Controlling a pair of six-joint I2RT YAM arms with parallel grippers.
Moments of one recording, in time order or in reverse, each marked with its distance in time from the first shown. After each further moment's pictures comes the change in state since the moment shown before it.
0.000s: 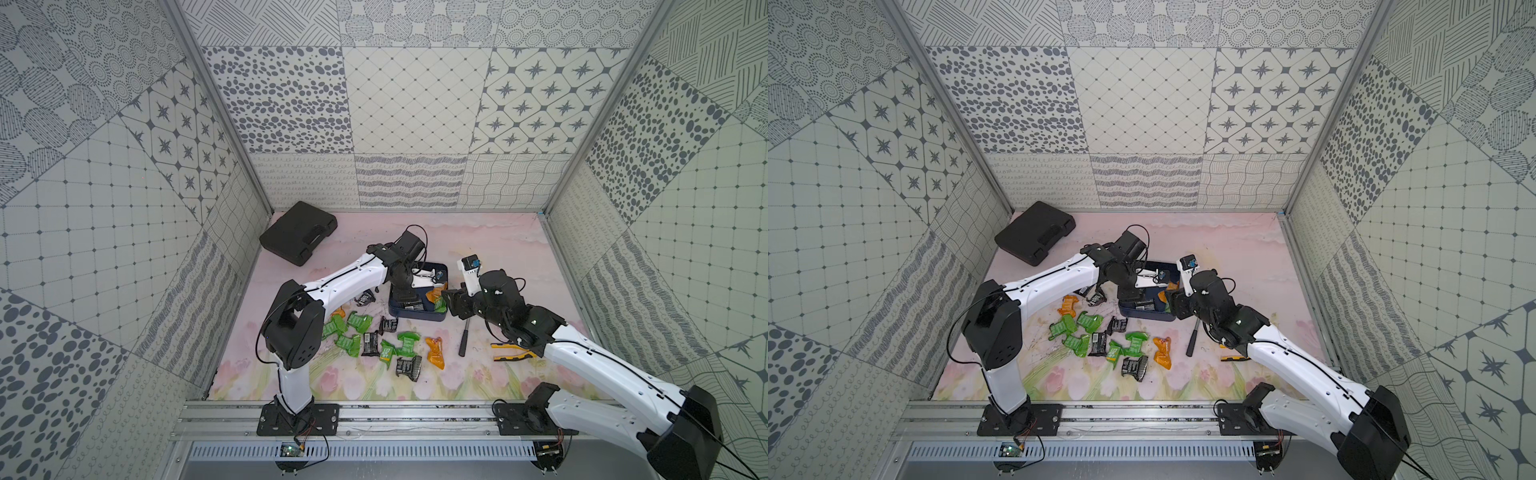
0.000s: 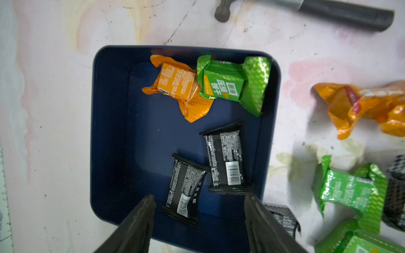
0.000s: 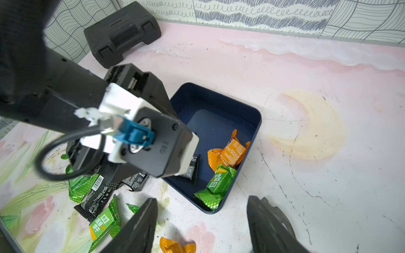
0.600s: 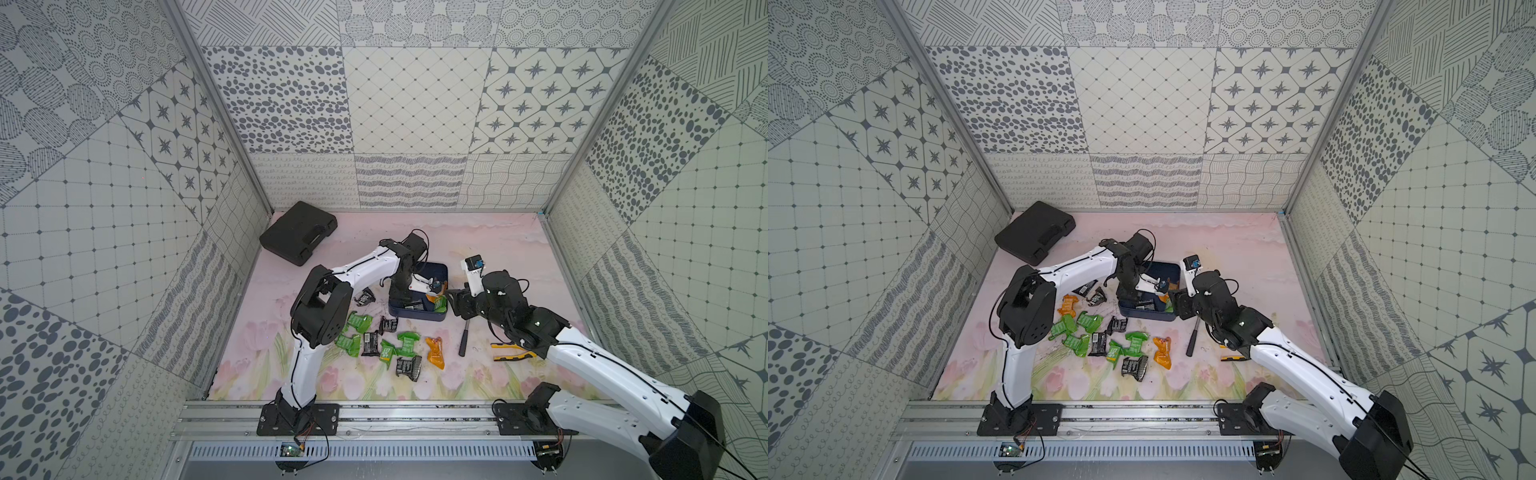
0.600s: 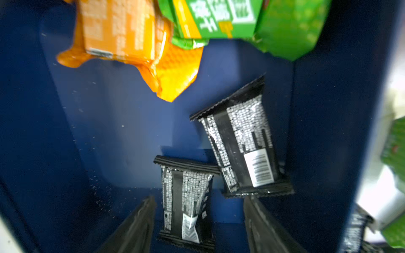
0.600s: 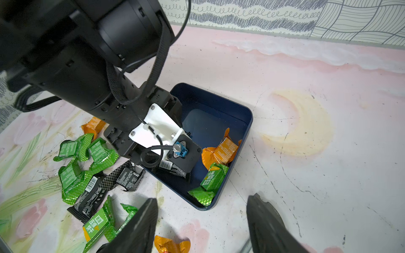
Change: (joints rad) left arm 0.035 0.233 0.148 -0.128 -0.062 0.221; right arm -0.008 -0.020 -0.005 -0.024 0.020 -0.003
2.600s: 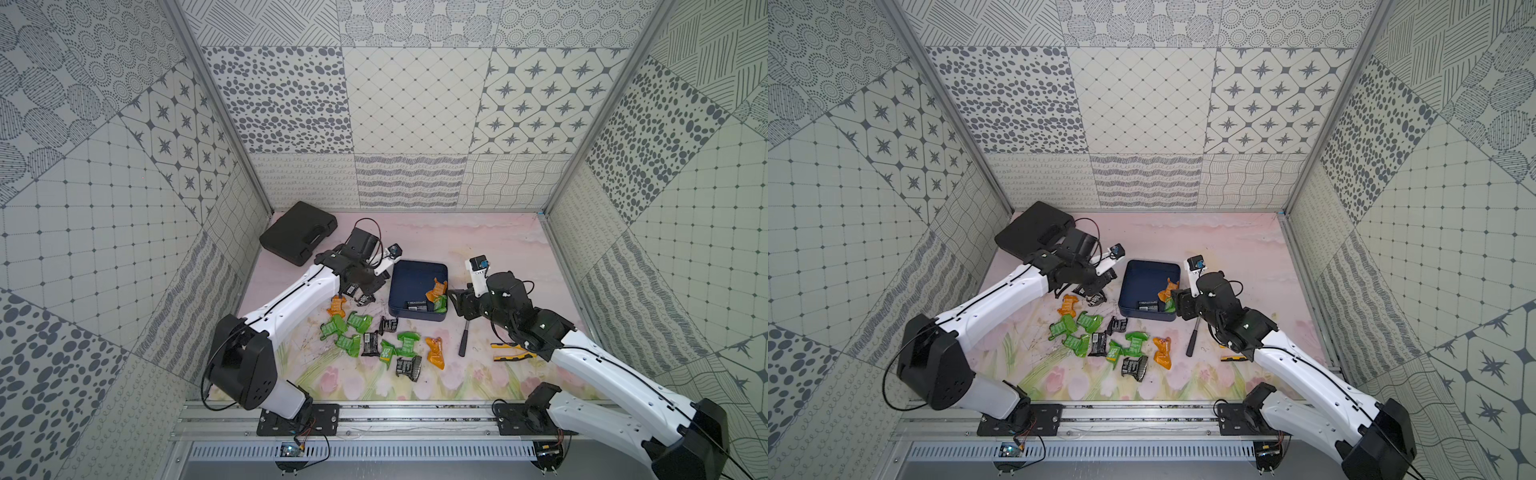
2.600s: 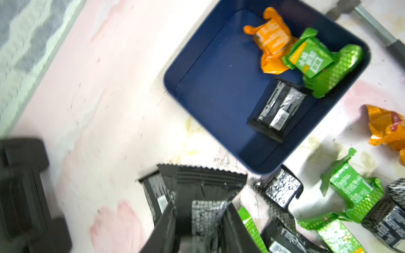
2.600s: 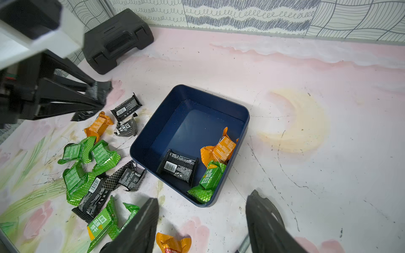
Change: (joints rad) left arm 0.212 -0.647 -0.496 0.238 0.019 -0.698; right arm -0.013 -0.030 -0.005 -0.013 -0.007 0.024
